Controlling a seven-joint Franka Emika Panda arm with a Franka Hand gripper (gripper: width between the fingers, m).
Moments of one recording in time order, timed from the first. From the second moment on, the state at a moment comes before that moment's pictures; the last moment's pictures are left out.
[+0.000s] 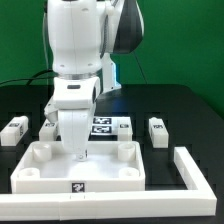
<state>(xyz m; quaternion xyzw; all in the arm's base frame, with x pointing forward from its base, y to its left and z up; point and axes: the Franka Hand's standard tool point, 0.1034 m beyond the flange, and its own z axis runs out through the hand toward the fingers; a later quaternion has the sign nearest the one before) 0.474 -0.033 0.008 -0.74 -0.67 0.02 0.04</state>
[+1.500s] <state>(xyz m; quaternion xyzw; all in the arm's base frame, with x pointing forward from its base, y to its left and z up) 0.482 -0.027 0.009 -0.74 -0.67 0.00 0.03</state>
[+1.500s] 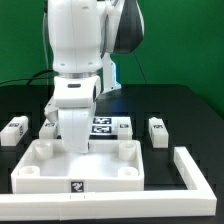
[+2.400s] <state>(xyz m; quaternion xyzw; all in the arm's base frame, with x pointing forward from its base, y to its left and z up) 0.519 0.036 0.005 -0.71 -0.70 0.01 0.06</state>
